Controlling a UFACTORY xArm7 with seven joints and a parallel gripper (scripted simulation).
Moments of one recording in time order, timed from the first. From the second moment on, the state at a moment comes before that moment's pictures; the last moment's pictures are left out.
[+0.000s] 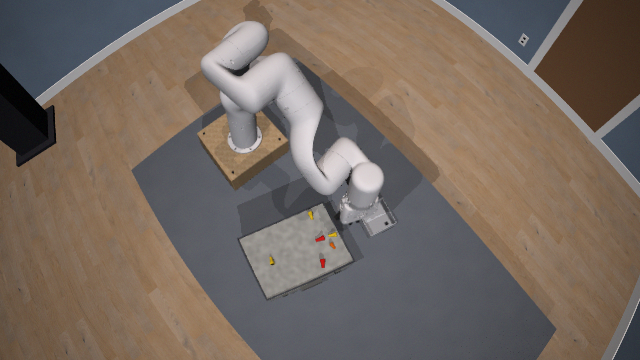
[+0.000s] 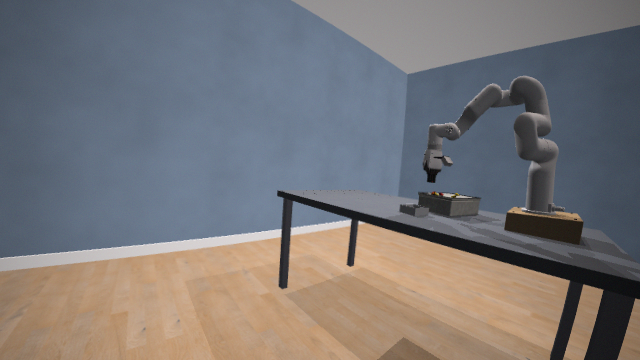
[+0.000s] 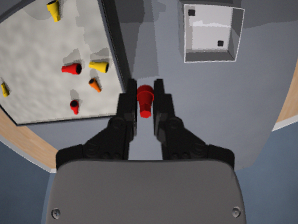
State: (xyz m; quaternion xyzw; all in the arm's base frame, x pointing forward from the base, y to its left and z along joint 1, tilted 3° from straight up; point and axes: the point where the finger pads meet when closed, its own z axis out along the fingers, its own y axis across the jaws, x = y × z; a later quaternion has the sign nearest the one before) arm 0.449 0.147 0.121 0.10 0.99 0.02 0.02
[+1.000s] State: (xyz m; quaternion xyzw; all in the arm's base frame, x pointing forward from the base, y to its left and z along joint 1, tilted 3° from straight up) arm 0.434 0.261 0.124 0.10 0.99 0.02 0.01
